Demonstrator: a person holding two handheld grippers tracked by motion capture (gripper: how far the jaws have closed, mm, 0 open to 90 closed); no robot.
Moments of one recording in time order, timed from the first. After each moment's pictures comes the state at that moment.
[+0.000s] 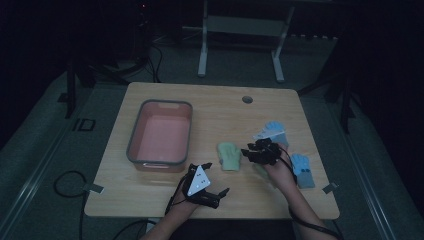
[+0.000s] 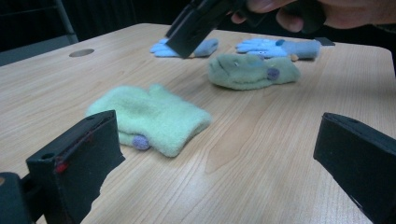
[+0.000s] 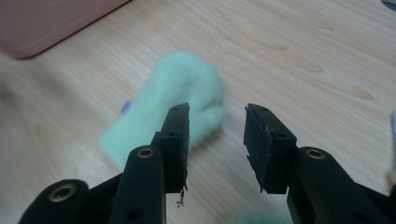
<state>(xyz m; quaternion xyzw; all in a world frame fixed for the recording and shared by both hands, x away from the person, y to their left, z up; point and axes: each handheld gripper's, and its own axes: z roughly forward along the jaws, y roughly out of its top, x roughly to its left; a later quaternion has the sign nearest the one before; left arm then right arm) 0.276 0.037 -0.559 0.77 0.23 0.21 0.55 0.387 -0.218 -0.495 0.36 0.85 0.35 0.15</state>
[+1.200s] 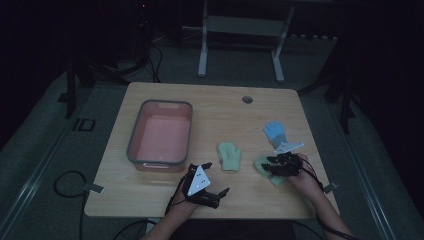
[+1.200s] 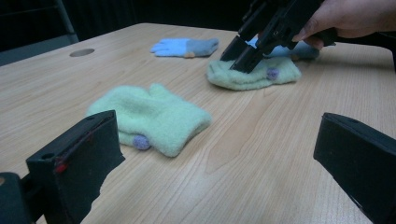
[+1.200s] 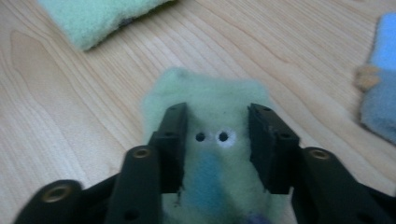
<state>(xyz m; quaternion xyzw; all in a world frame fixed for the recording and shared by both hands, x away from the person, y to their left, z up) 0.276 0.037 -0.559 0.77 0.23 0.22 0.55 0.379 -0.294 -0.537 0.32 0.88 0.32 0.13</state>
